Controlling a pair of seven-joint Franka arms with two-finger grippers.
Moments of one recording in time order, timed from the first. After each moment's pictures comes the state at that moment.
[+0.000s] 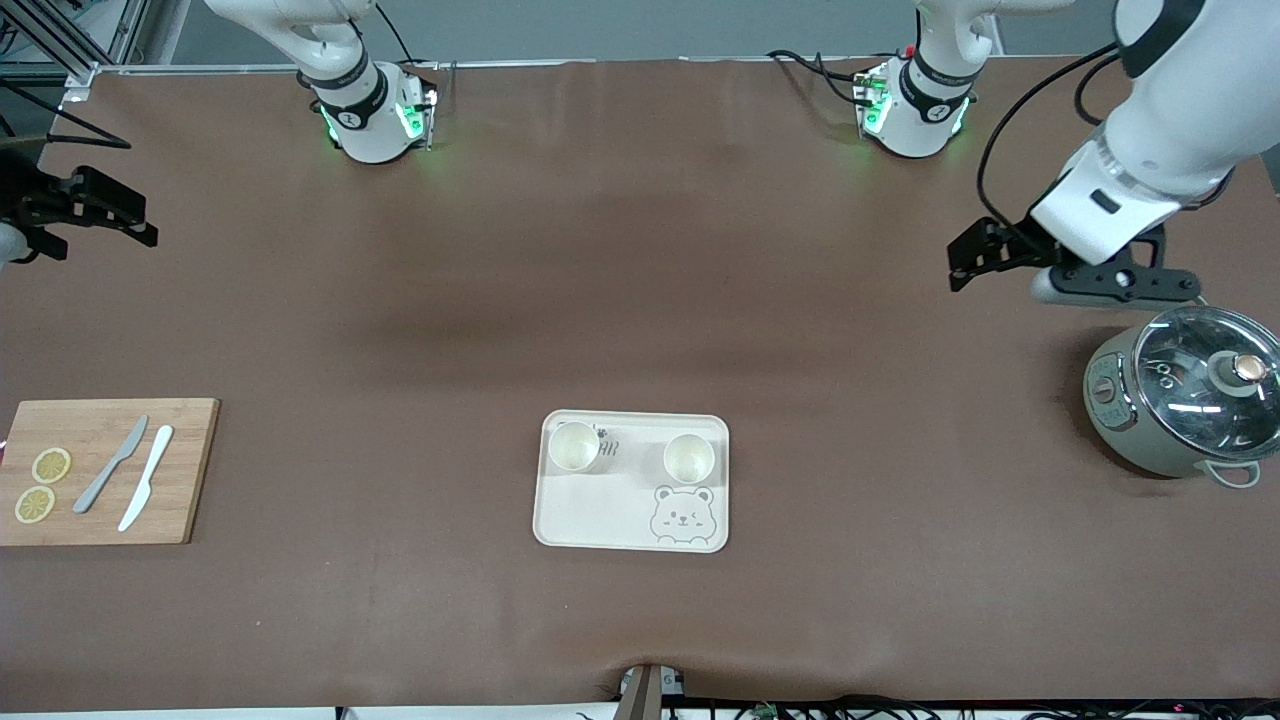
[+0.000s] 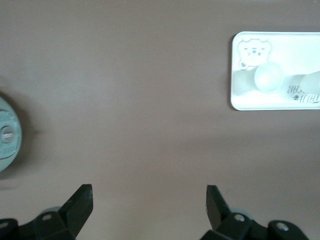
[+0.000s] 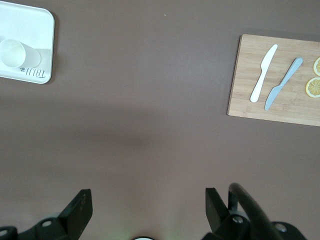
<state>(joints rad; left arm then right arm) -0.07 0.03 -0.19 -1.65 -0.07 1.73 -0.18 -0.02 -0.02 -0.01 -1.53 0.03 1.45 -0.16</state>
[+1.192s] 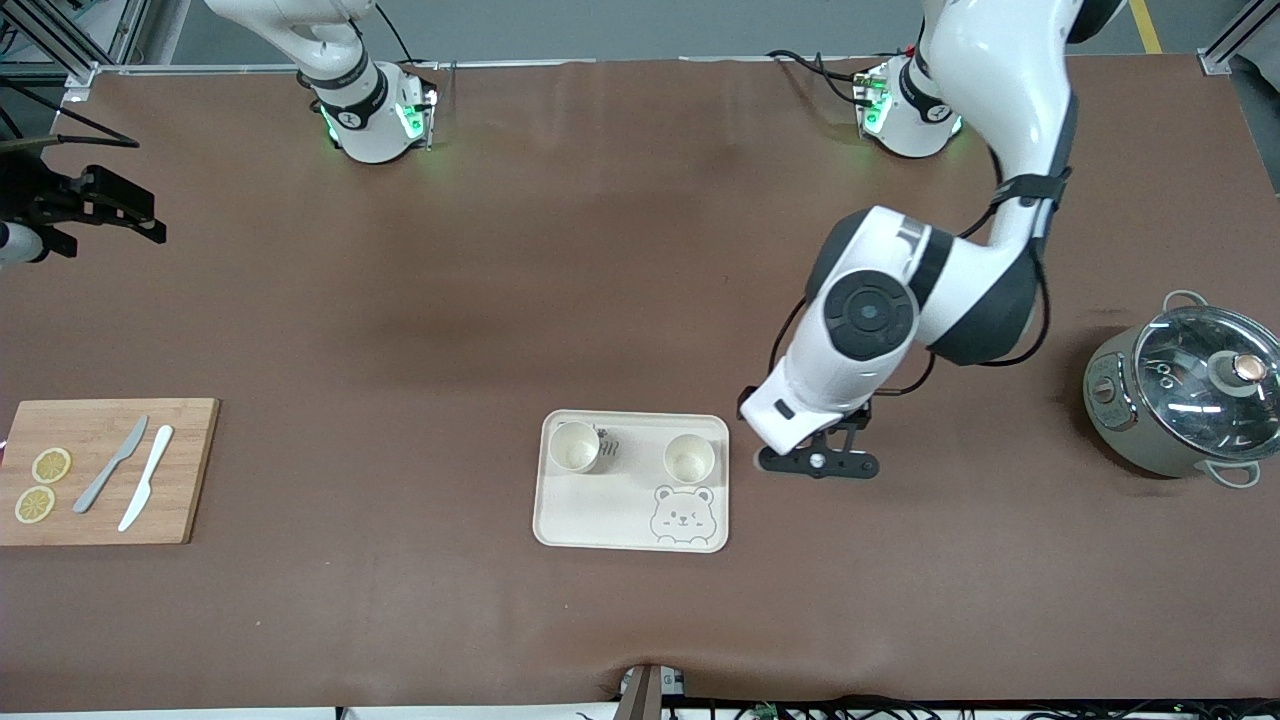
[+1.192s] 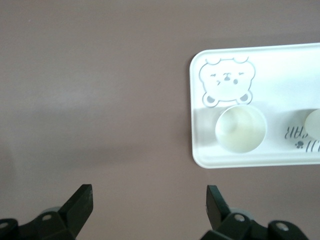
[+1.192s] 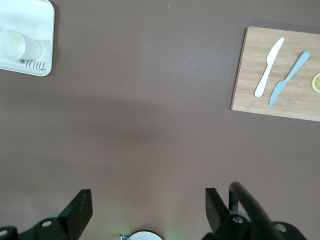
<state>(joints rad) -0.48 0.69 -0.04 -1.13 0.06 1.83 -0.41 -0.02 -0.01 0.00 -1.53 0.03 1.43 -0.16</state>
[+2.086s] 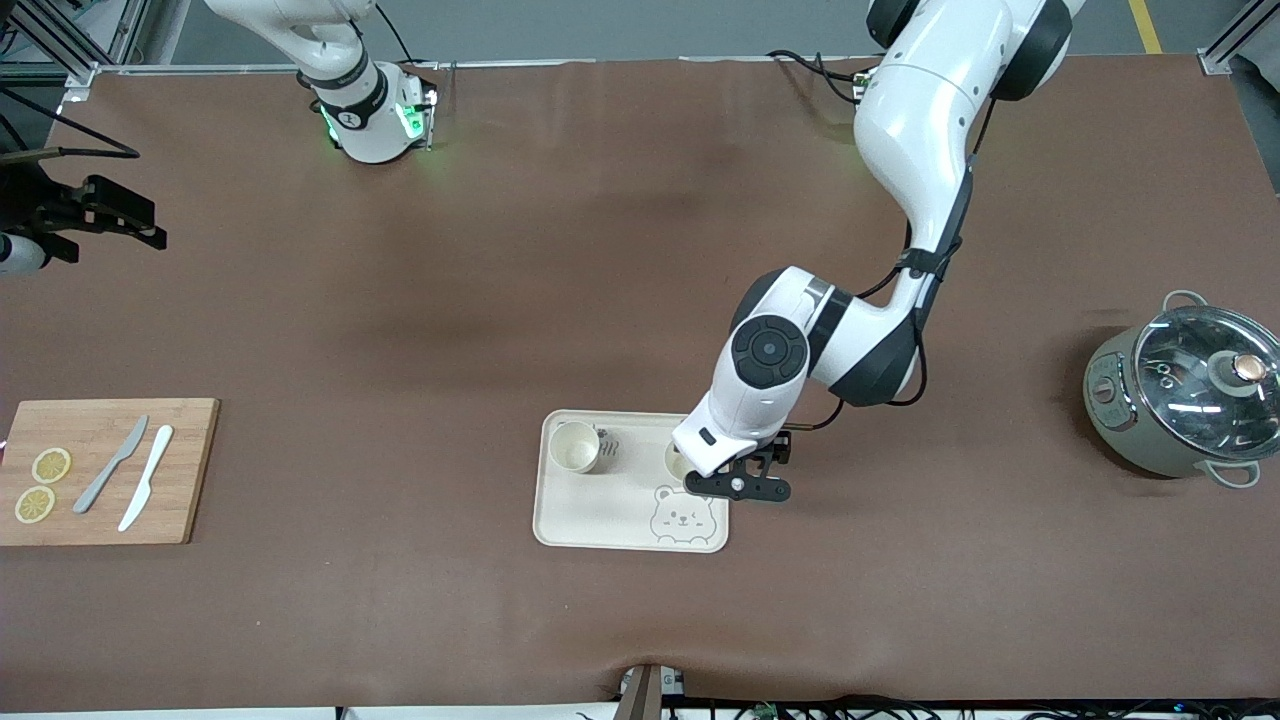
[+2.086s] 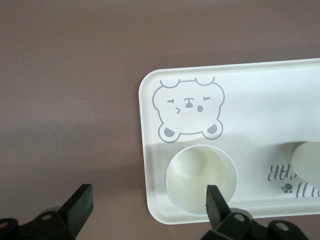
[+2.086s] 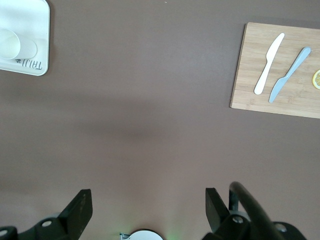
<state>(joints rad) -0.54 0.88 -0.03 -1.09 0.06 2.08 -0.46 -0.02 0.00 -0.01 -1.53 0.03 1.43 -0.16</state>
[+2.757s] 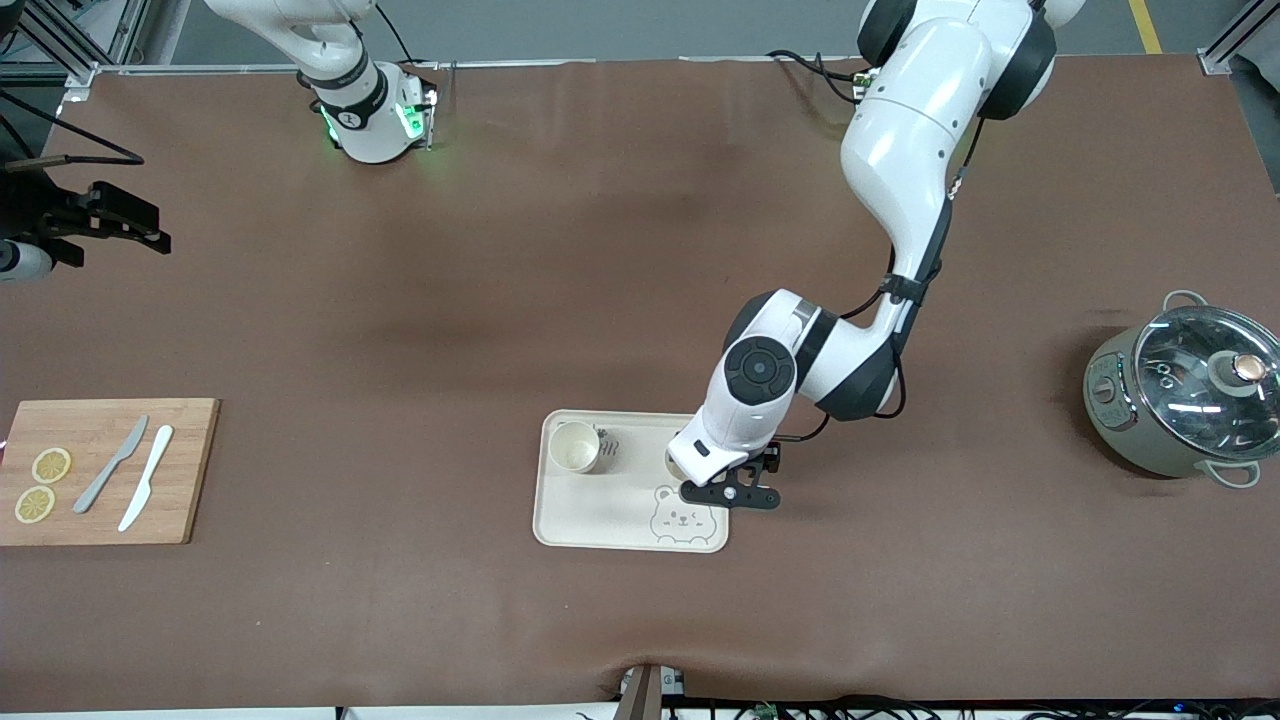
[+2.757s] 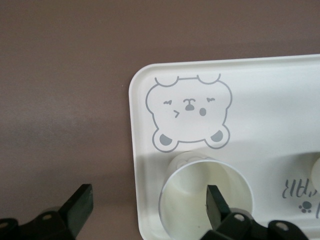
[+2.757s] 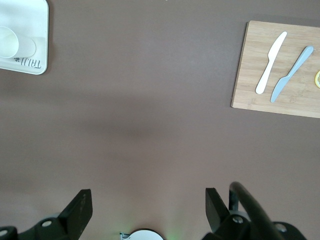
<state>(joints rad) -0.54 0.95 -0.03 -1.09 0.05 2.15 -0.47 -0.02 0.01 -0.01 -1.53 0.03 1.43 -0.16</state>
